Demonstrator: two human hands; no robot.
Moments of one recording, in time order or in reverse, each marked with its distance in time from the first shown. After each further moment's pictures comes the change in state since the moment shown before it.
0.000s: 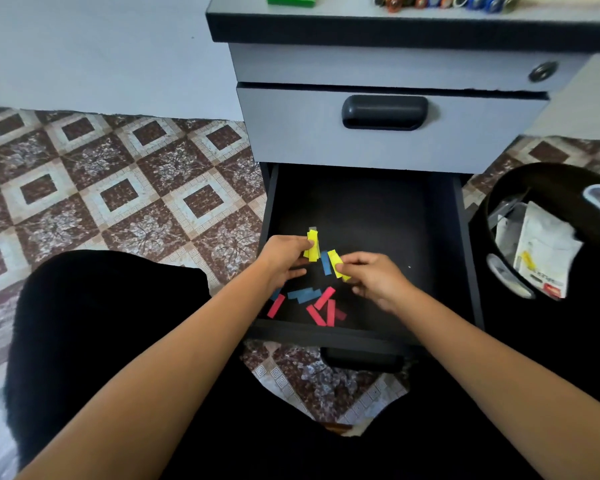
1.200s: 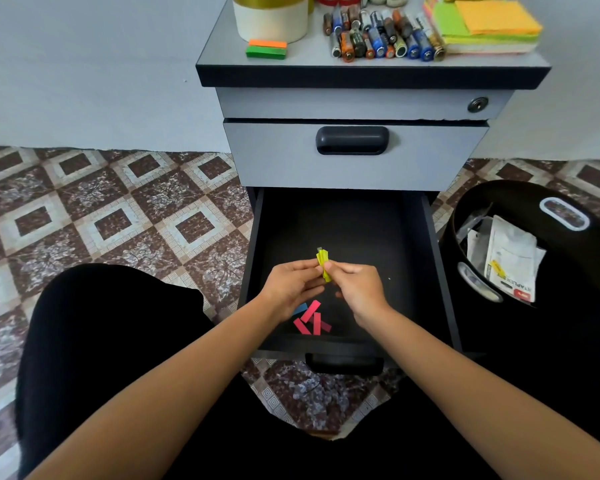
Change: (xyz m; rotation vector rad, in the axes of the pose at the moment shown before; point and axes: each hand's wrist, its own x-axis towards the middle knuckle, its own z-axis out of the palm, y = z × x) left_hand -0.033 -0.021 0.026 -0.178 -0.153 0.116; right_hand -0.040 -0.008 0.010 0.047 0.255 -0.242
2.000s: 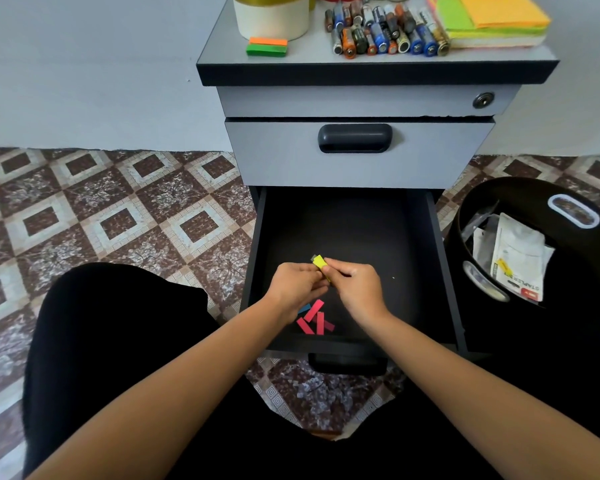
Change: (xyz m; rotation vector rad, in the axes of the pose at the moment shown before) left_hand -0.003 0.000 0.006 0.096 0.067 0.016; right_hand 0.004 0.012 0.003 -0.161 -0.042 -0.211
